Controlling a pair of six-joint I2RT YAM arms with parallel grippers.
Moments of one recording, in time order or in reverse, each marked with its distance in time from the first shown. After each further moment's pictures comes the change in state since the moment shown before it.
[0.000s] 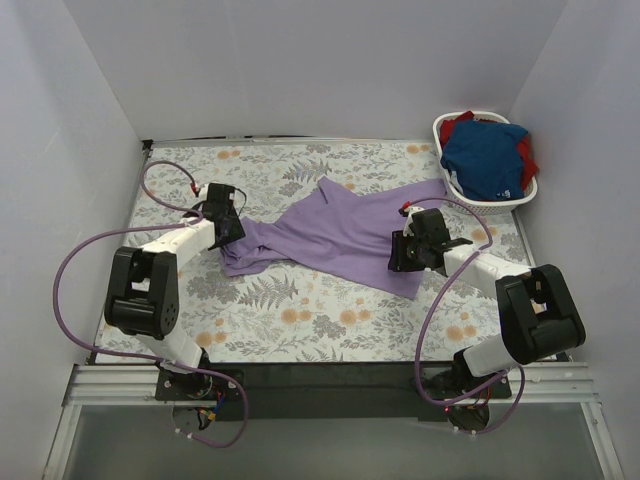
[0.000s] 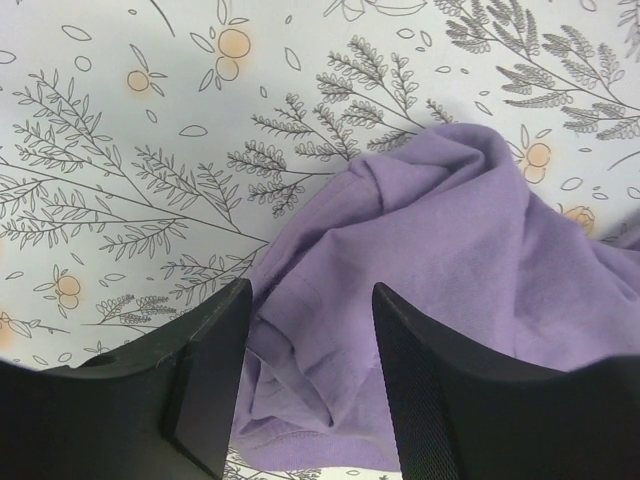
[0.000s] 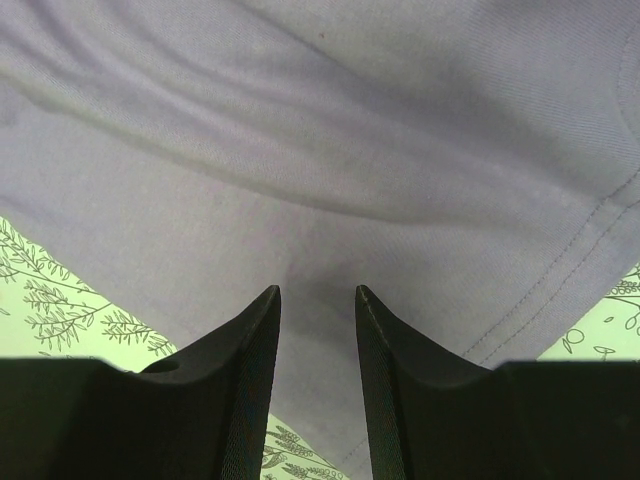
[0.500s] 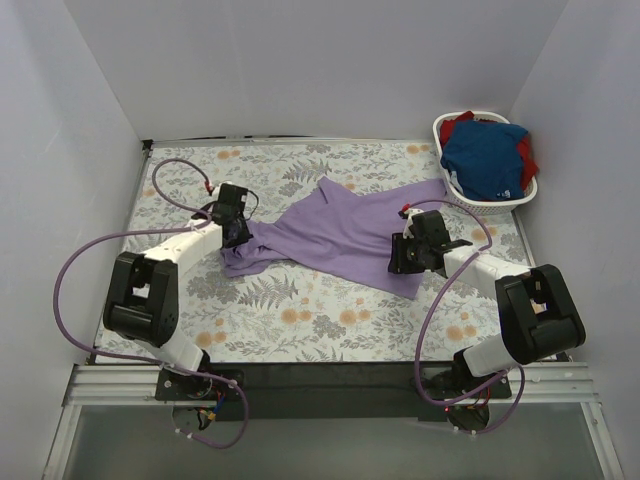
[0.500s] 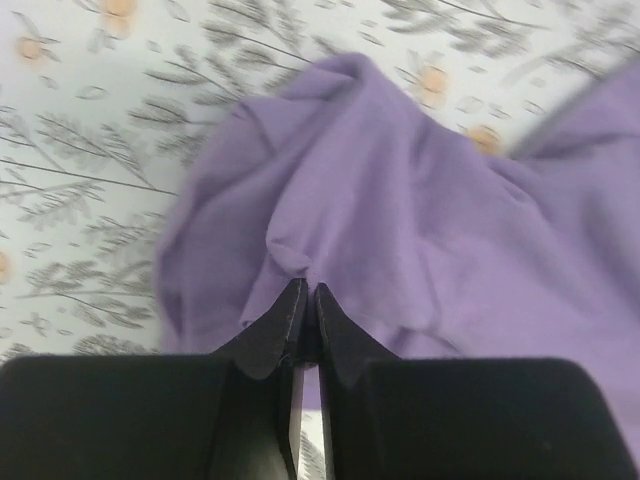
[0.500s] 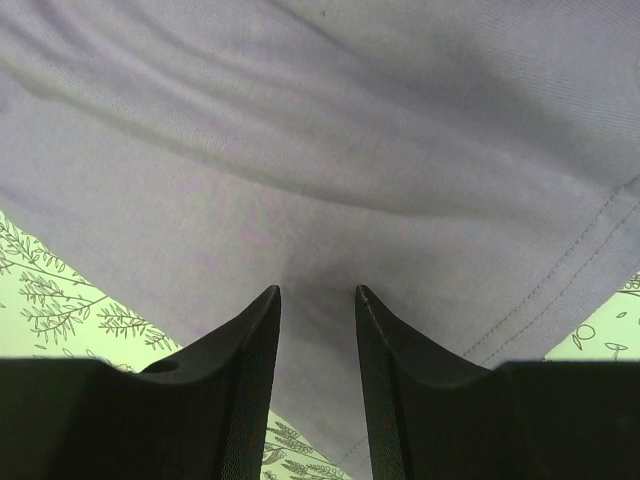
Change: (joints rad) left arm -0.077 -0.032 0.008 -0.030 0.024 -0.005; right arm 0.000 0.000 -0.013 0.001 -0.011 0.000
